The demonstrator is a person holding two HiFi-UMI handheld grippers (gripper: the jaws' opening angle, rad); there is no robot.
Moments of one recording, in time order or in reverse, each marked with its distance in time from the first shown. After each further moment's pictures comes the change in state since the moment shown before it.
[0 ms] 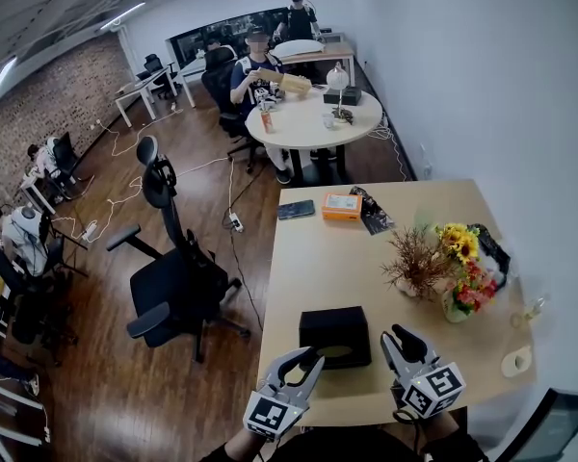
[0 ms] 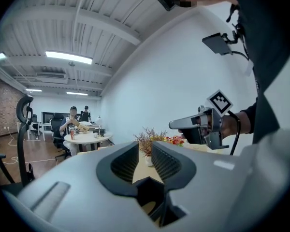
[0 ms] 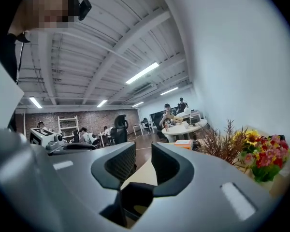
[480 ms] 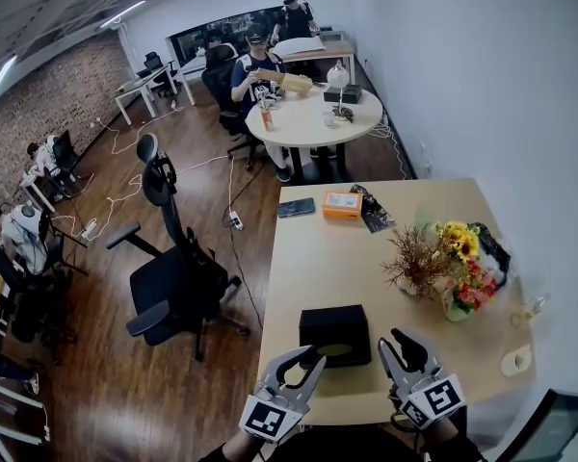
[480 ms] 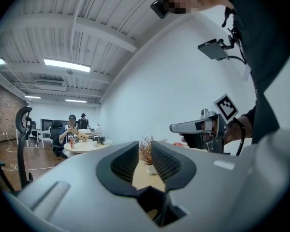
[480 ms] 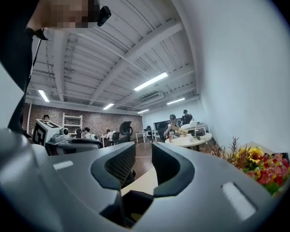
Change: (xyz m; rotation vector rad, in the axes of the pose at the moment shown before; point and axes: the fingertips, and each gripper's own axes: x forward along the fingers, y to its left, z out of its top) left arm -0.009 -0.004 0.038 0.034 -0.083 -0.001; right arm -0.013 0.033 0.028 -0.124 -0.104 0.038
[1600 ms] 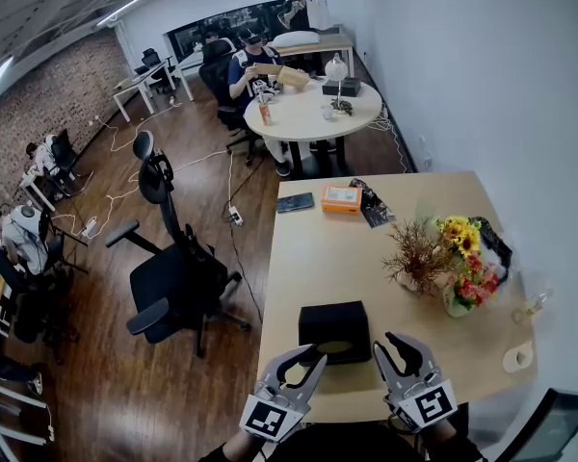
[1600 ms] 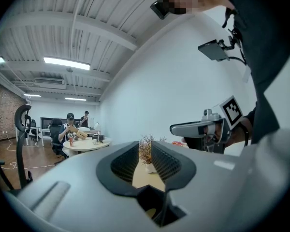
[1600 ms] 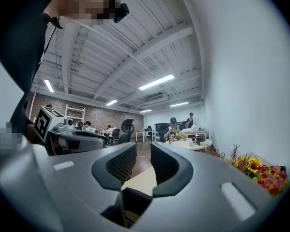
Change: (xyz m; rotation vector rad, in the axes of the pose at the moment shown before) left arm 0.006 -0.003 -0.005 0.004 0.019 -0.007; right arm -0.001 0.009 -0.013 -0.109 0.001 0.010
